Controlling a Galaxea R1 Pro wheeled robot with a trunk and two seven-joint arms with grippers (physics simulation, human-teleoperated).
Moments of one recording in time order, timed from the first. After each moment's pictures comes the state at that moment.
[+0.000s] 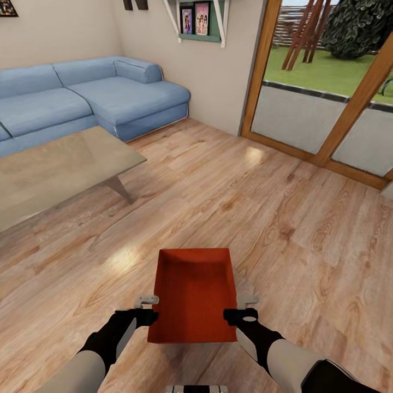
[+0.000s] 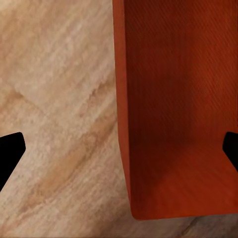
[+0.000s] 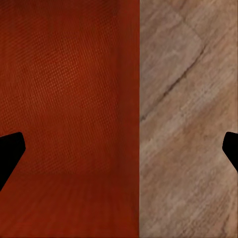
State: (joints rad) left arm -0.62 -0.04 -0.02 -0.50 0.01 0.39 -0.01; right arm -0.75 0.12 0.61 -0.13 -0.54 -0.01 -0.25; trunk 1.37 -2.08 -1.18
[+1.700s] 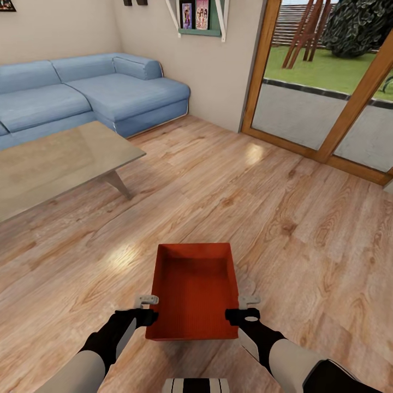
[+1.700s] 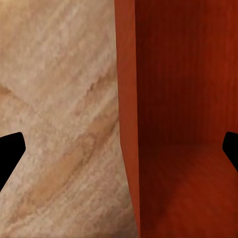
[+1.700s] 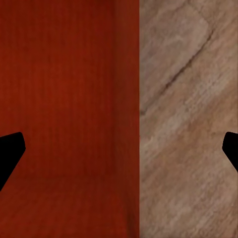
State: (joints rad) left arm -0.62 -0.04 -0.02 -0.50 0.01 0.39 -0.01; right arm -0.75 0.11 0.61 -0.13 -0.54 -0.01 -0.25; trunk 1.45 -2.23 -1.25
